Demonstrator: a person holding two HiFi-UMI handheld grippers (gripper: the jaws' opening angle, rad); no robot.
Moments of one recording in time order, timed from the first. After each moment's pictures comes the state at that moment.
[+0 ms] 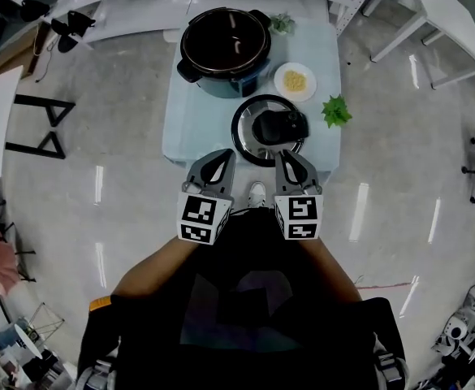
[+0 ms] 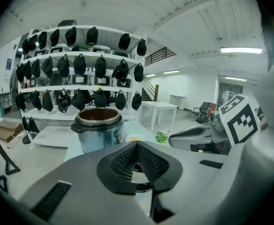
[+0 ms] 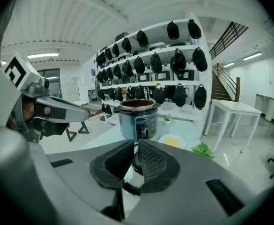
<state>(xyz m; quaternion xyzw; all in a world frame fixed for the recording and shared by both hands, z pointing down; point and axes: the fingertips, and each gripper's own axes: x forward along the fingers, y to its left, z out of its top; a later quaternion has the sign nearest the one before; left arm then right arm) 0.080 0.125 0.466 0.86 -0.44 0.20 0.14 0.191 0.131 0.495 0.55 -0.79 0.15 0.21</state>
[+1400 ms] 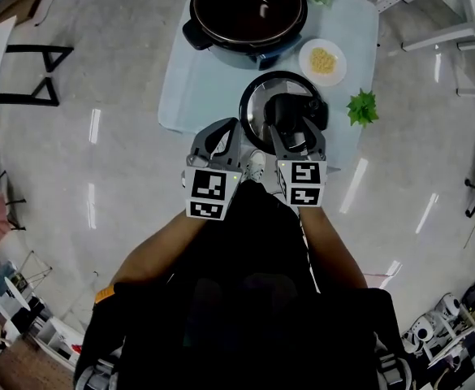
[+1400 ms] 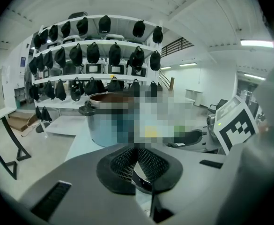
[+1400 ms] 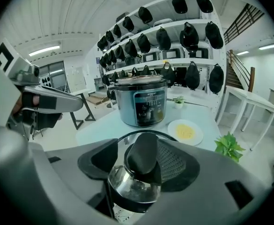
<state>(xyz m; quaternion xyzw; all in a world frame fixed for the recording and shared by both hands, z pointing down) 0.063 0.070 0.533 0.81 -0.51 0.23 0.18 0.173 0.062 0.590 0.48 -0.81 0.20 0.27</state>
